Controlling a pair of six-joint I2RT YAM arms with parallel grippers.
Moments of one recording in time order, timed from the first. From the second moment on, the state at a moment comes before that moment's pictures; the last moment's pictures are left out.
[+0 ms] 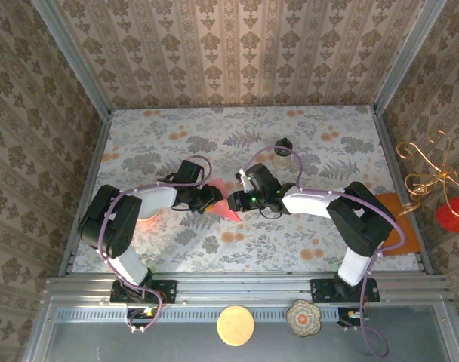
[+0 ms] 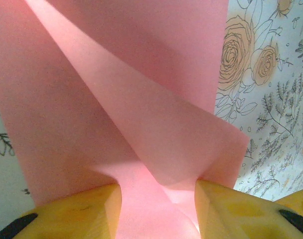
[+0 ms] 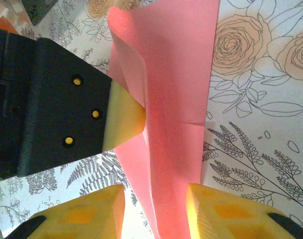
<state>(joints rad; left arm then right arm) -0.52 1.67 0.81 -0.19 0.42 -0.90 0.68 1.74 0.92 0.00 -0.30 0.49</state>
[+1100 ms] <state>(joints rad) -0.52 1.67 0.81 -0.19 0.42 -0.90 0.70 1.88 0.98 -0.01 -0.39 0.44</state>
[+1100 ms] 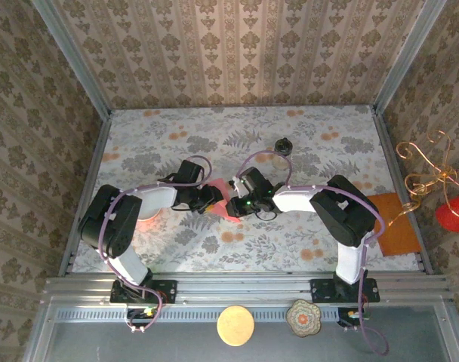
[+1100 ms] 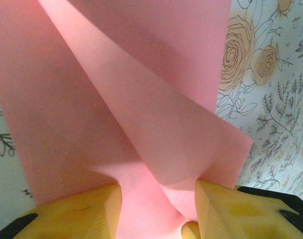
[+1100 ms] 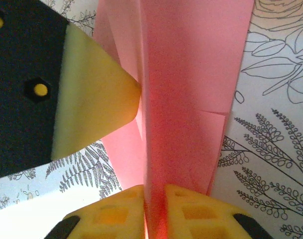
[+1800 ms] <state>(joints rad) -0.51 1.56 0.81 -0.20 0.42 -0.90 0.66 1.89 0.91 0.09 -0.50 0.49</state>
